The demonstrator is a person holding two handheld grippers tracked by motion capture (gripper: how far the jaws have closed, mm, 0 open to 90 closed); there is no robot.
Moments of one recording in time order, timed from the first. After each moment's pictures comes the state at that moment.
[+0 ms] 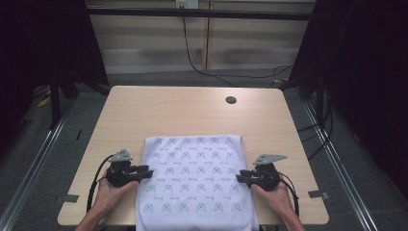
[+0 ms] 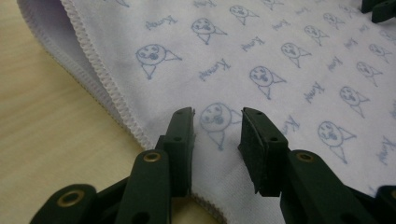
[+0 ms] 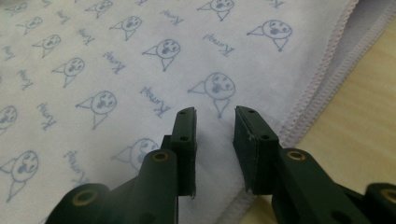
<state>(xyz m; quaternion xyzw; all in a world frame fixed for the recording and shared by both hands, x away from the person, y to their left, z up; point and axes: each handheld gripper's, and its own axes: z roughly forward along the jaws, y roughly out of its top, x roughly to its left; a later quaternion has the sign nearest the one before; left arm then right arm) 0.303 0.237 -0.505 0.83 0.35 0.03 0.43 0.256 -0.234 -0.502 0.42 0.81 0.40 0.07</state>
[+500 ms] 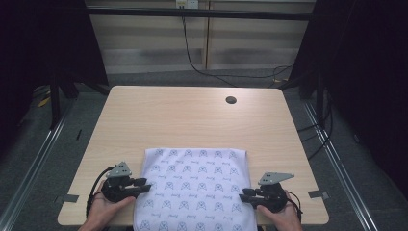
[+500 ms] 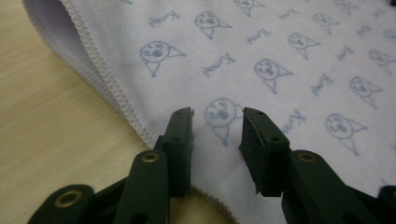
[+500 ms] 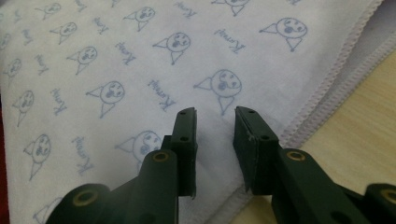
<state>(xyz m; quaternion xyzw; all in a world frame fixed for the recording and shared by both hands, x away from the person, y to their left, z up) 0.266 0.239 -0.498 0.85 0.33 0.02 0.41 0.201 -0.233 -0.498 0.41 0.82 0.39 0.05</state>
